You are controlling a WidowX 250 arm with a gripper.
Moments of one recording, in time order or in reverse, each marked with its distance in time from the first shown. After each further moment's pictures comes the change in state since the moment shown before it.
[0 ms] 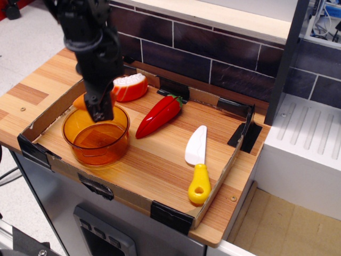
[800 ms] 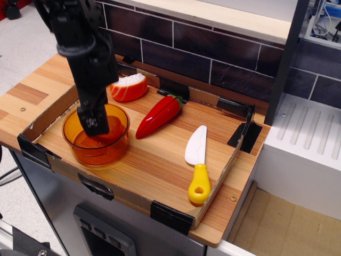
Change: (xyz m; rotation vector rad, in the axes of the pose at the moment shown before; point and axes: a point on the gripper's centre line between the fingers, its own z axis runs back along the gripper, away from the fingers) arm -0.002 -0.010 0.016 -0.086 -0.037 0.006
